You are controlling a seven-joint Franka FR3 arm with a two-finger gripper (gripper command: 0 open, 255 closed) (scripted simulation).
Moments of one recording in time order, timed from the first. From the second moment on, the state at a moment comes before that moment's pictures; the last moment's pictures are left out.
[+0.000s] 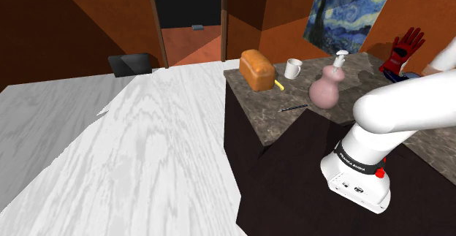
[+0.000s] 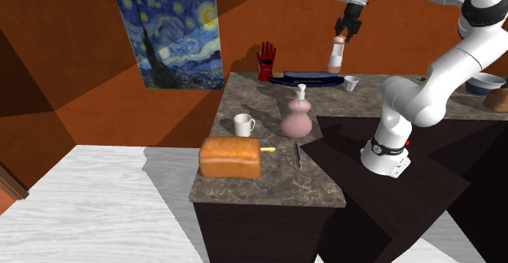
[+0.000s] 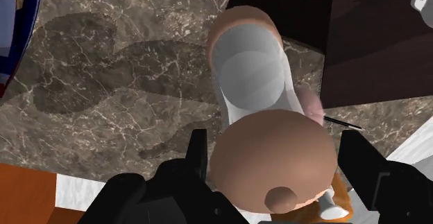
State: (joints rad) arm -0.42 -0.71 -1.10 -1.89 -0.33 1.52 -1.30
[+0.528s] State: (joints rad) arm -0.30 -0.70 -1.33 -1.66 -0.39 1.43 -1.48
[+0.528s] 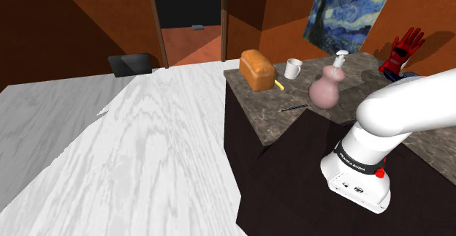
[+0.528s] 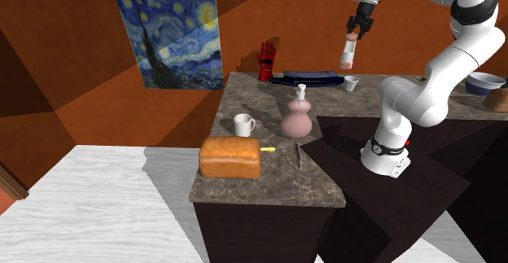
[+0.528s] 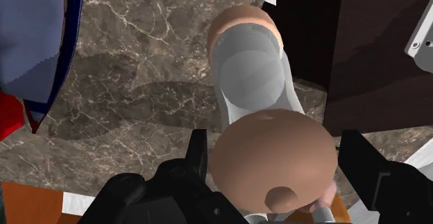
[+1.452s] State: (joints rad) arm -0.28 -0.75 -1.43 -1.71 -0.45 1.51 -1.53
